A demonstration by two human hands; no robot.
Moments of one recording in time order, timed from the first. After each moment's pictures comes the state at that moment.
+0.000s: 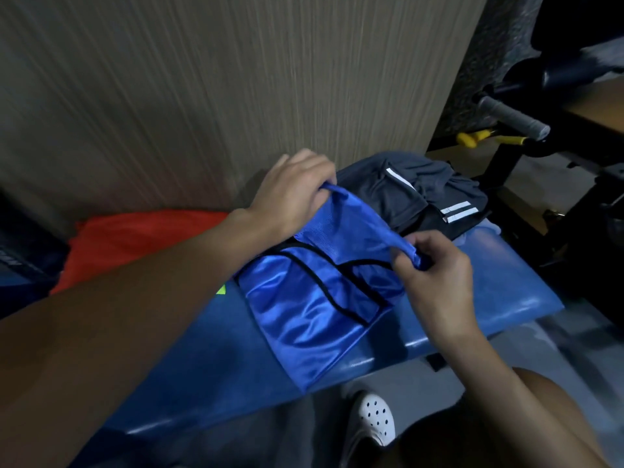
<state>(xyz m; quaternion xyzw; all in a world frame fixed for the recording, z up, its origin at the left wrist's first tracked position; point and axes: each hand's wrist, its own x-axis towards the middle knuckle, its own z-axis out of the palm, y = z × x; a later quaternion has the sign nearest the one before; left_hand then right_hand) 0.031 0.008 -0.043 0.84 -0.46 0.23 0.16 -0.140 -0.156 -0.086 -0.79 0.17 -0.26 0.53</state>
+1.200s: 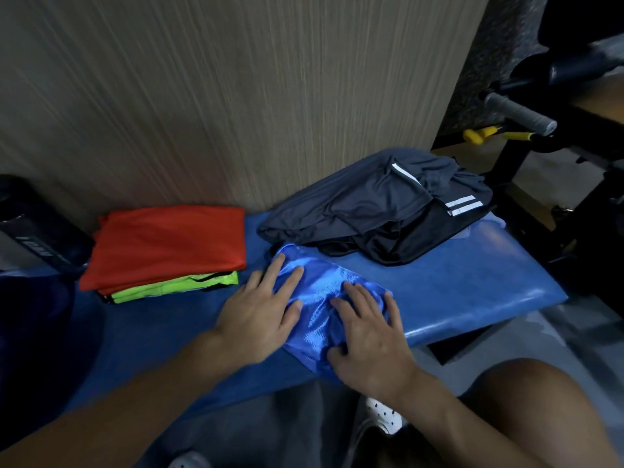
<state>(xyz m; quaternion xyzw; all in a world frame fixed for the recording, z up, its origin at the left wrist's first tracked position) -0.088 0.103 -0.143 0.95 -0.30 0.03 -0.04 -0.180 -0.083 -0.152 -0.99 0.01 -0.02 0.15</state>
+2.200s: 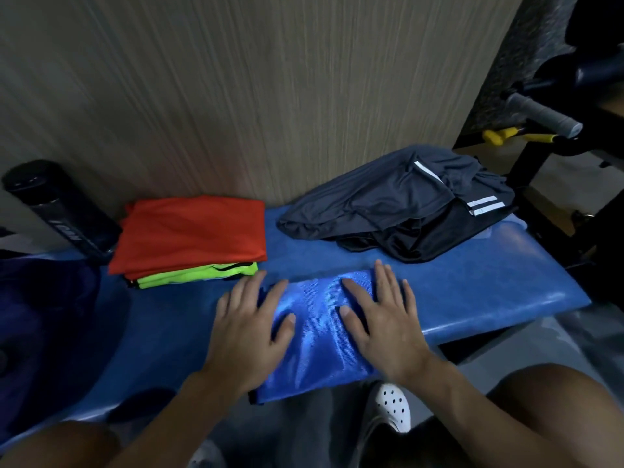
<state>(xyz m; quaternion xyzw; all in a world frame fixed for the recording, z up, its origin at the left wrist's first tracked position) -0.130 0.140 -0.151 0.98 -0.18 0.07 0.09 -0.162 -0.087 -0.171 -0.98 0.01 -0.07 0.17</state>
